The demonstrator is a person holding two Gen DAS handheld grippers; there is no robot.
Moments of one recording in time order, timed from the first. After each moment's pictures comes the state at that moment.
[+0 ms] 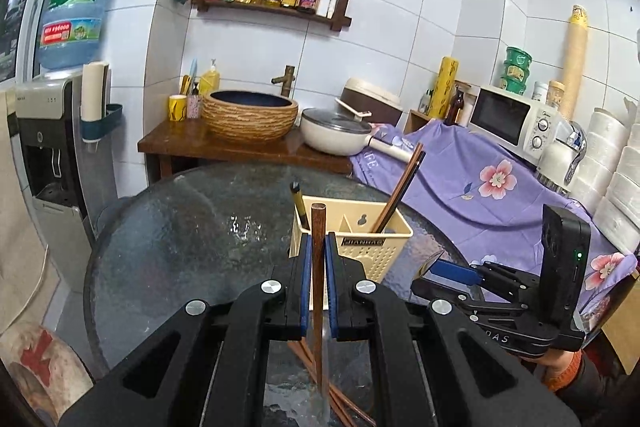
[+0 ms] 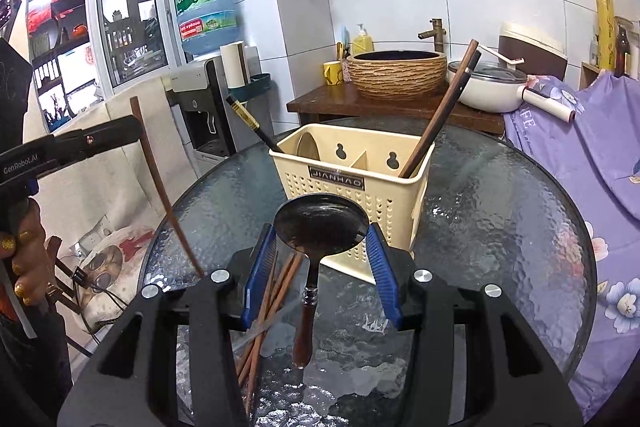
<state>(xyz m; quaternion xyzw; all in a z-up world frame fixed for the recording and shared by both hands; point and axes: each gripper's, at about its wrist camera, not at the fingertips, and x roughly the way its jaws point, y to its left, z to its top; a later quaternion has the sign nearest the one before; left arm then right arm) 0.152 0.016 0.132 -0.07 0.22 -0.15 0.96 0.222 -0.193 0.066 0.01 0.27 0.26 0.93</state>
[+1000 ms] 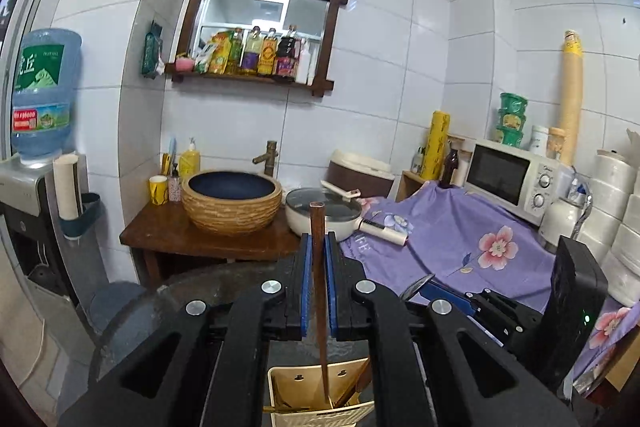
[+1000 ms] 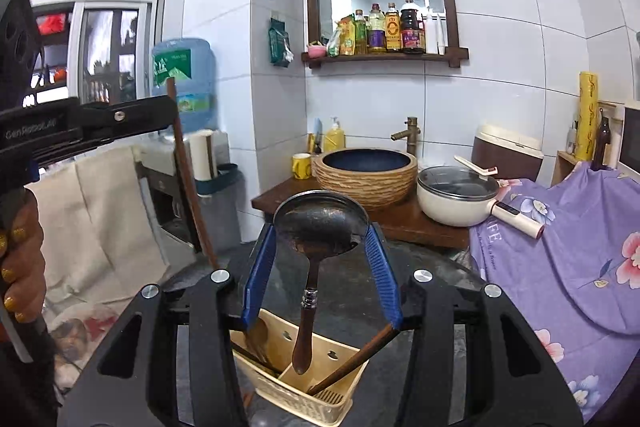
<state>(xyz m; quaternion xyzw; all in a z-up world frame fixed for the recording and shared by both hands) 0.254 -0.029 0.246 -0.05 0.14 -0.15 0.98 0.299 -0.192 0.191 -0.01 0.14 0.21 0.97</state>
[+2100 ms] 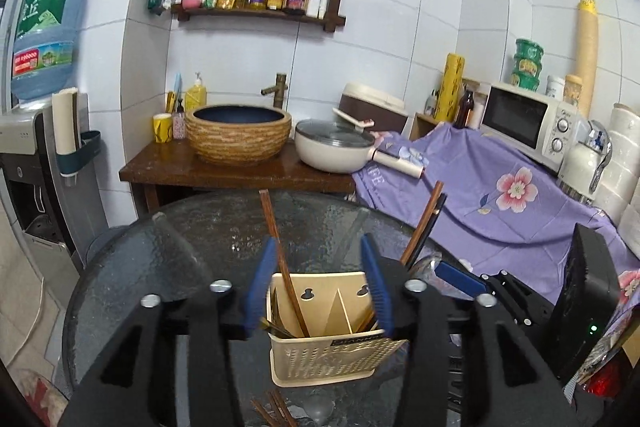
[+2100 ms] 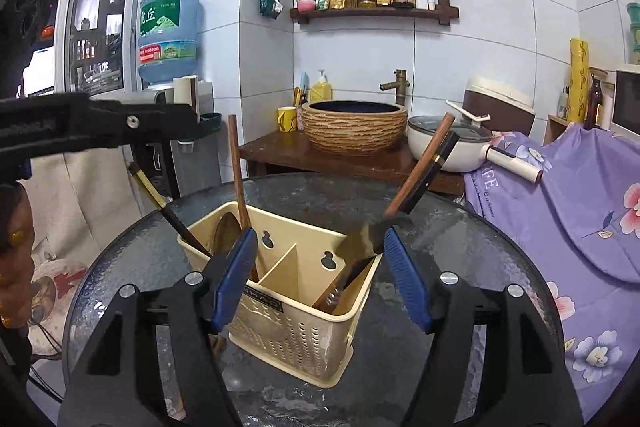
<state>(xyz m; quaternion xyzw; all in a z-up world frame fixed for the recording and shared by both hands) 0.246 -0.033 0.146 -0.04 0.21 -0.14 0.97 0.287 -0.189 0.076 -0.02 0.17 0.18 0.97</state>
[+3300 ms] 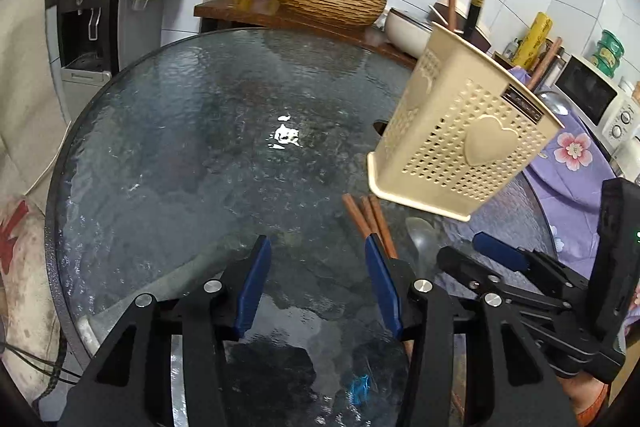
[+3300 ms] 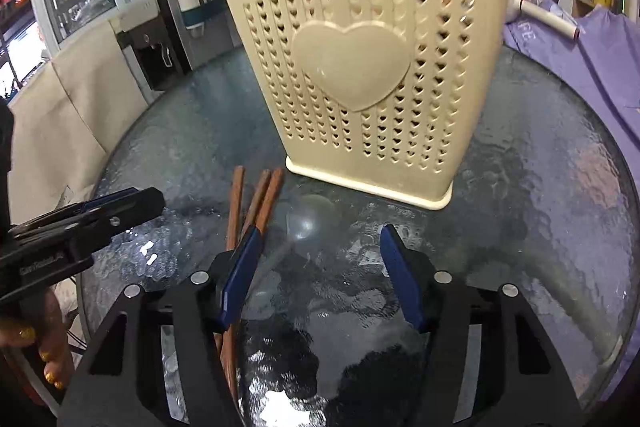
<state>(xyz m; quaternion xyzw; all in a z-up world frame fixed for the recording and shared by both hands) 0.200 0.045 -0.023 -0.14 0.40 -0.04 0.91 0.260 -0.138 -0.053 0.00 0.40 0.19 0.90</state>
